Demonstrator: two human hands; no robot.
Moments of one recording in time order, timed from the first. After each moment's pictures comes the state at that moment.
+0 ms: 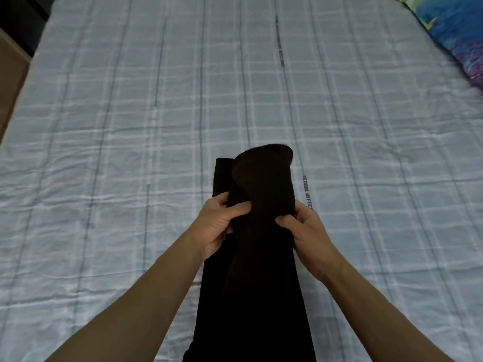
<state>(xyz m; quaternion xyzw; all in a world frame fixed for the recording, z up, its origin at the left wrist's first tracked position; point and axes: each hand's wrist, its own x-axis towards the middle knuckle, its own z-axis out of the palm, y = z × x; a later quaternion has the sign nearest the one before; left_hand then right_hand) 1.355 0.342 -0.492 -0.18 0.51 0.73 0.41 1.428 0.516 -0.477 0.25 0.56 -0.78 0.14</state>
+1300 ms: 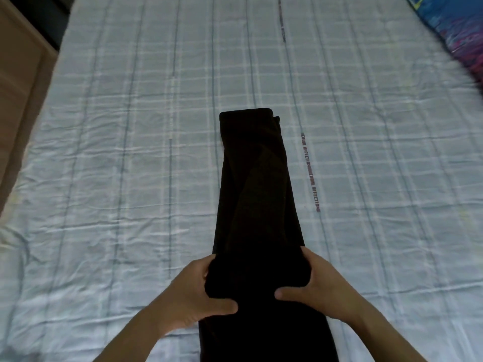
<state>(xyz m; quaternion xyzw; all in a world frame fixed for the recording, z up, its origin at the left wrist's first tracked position) 1.575 0.214 -0.426 0.00 0.71 0.49 0.49 1.633 0.483 -0.435 0.20 0.76 -0.51 0.35</state>
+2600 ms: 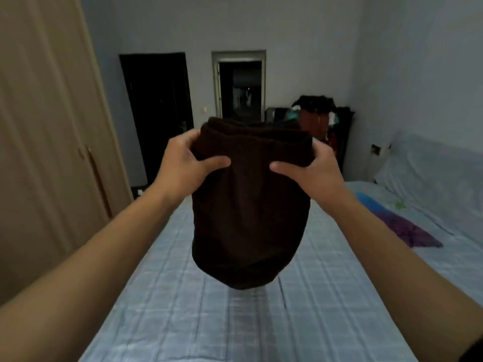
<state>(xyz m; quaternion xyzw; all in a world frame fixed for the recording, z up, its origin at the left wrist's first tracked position) 1.799 0.229 0.129 0.26 0.74 0.59 -0.18 1.828 0.469 0.110 -0.13 0.76 -0.58 -0.28</state>
